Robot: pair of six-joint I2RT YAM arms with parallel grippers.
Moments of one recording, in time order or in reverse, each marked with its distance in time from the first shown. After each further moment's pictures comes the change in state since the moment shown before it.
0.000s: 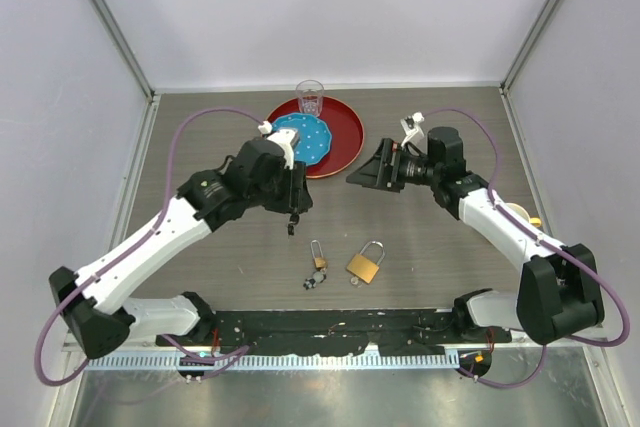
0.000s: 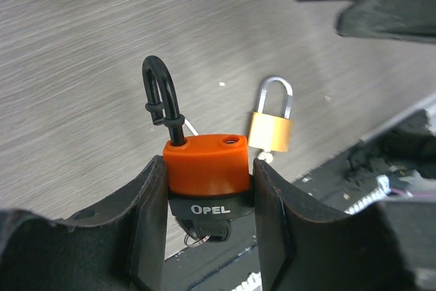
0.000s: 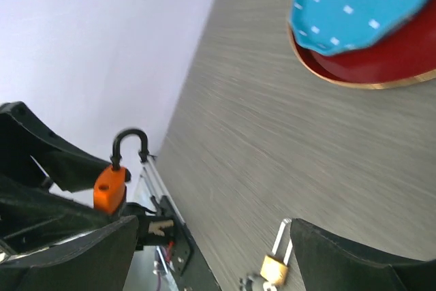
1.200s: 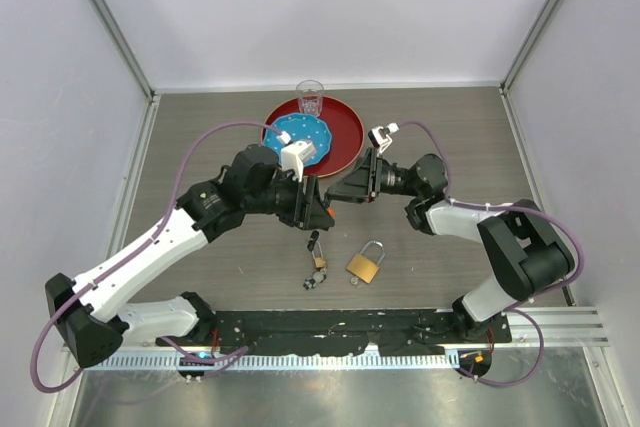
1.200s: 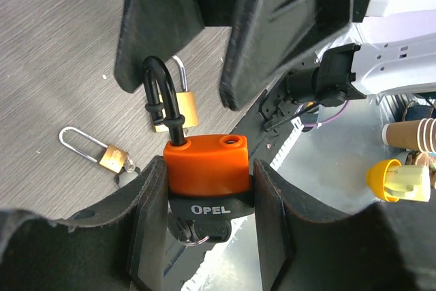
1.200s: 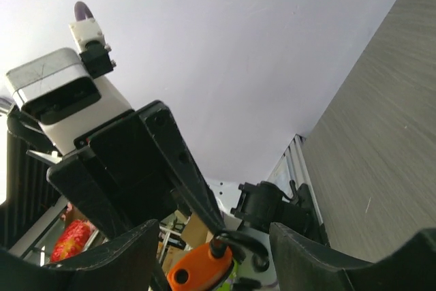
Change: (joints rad) left arm -0.003 -0.092 -0.123 0.222 0.440 0.012; right arm 0.166 0.264 -0.177 1.238 -0.219 0.761
